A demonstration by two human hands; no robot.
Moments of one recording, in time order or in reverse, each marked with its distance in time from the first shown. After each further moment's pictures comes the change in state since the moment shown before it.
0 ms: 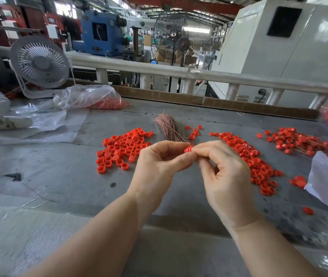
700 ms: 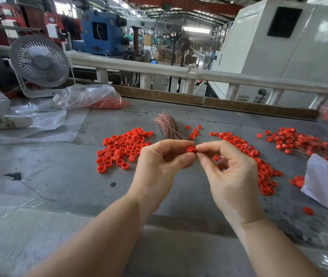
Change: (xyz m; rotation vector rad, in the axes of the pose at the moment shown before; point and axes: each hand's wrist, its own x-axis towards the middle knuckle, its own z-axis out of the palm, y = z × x) left_hand -0.001 0.002 0.001 0.135 -0.019 0.112; right_hand 0.003 -0.004 -0.002 0.201 0.063 0.171
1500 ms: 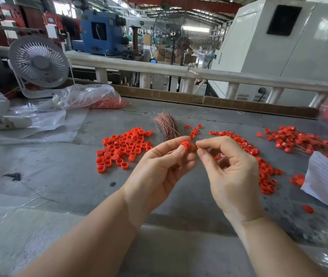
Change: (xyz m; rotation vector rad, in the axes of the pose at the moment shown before) left_hand 0.004 0.001 -0.004 -0.576 -0.069 -0.419; right_hand 0.002 -0.002 -0.002 -0.007 0.002 -0.036
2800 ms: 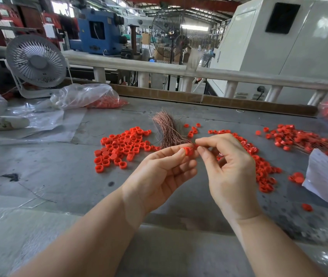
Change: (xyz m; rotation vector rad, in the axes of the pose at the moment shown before) left_hand 0.002 -0.003 -0.003 0.017 -0.019 -0.135; right_hand 0.000 0.004 -0.001 -0.156 -0.002 -0.034
